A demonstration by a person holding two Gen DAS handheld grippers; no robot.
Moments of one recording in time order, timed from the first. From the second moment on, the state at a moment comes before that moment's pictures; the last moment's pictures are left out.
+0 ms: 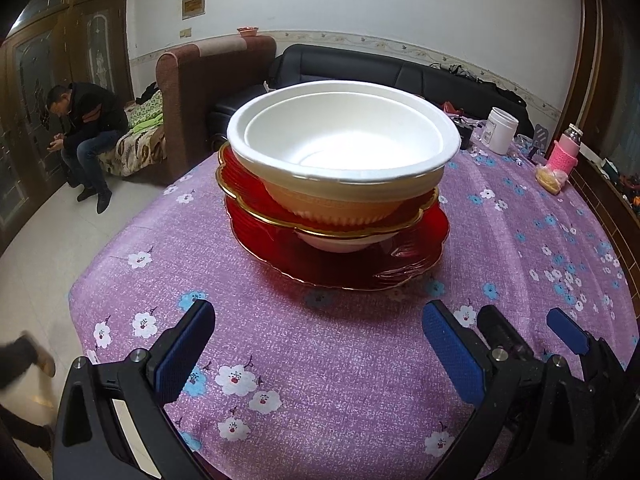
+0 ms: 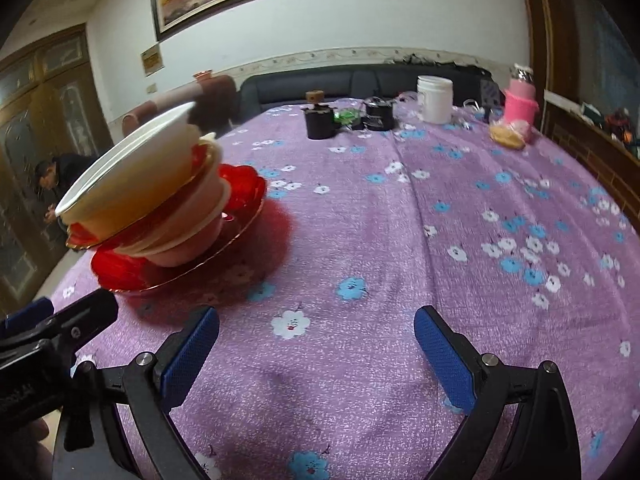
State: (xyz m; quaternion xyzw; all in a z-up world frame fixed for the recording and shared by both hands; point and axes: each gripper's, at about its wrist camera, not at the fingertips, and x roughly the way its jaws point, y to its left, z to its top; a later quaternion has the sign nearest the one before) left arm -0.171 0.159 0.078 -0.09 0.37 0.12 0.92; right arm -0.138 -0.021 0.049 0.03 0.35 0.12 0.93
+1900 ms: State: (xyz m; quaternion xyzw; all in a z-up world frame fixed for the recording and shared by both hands) left arm -0.181 0.162 0.094 -0.08 0.30 0.13 0.94; right arm -0.154 -0.009 0.061 0.02 0.31 0.13 0.94
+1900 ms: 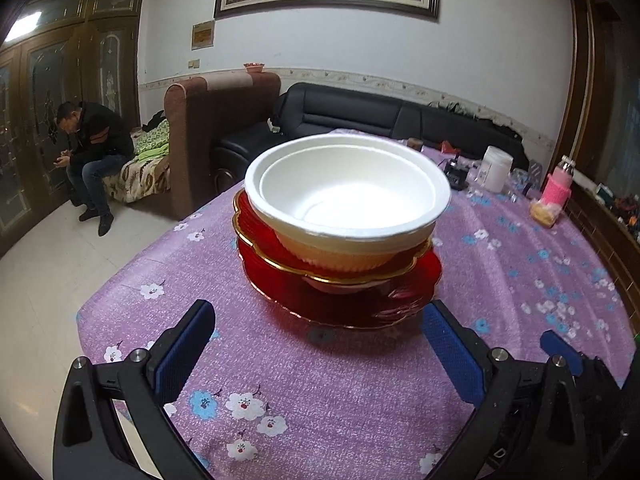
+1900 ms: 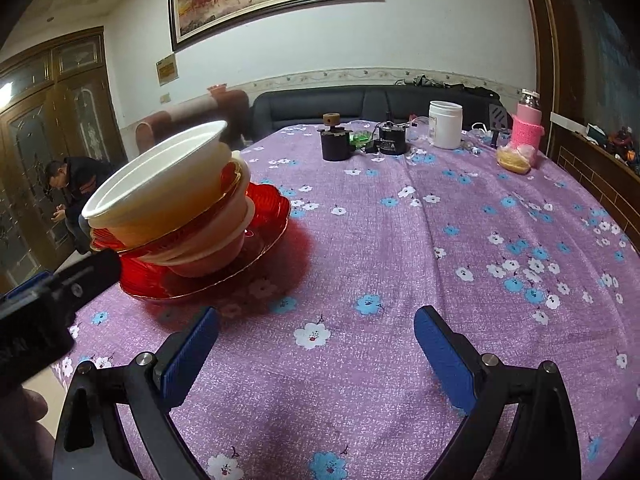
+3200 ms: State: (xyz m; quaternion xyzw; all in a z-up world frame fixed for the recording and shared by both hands) left arm -0.172 0.187 0.066 -0.10 0.35 0.14 0.92; right arm -0.143 0.016 0.052 -0.02 0.35 0.14 0.93
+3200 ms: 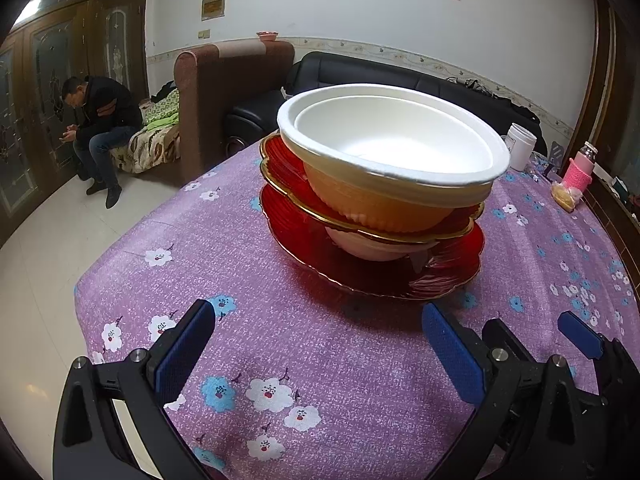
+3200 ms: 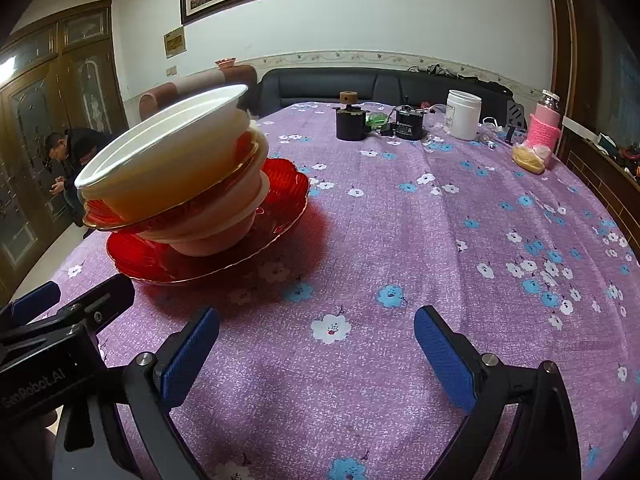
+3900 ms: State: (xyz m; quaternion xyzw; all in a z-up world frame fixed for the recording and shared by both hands) left arm -0.173 0.181 0.068 -0.09 0.34 0.15 0.92; right arm -0.145 0.018 0.053 -0.02 0.35 0.14 0.93
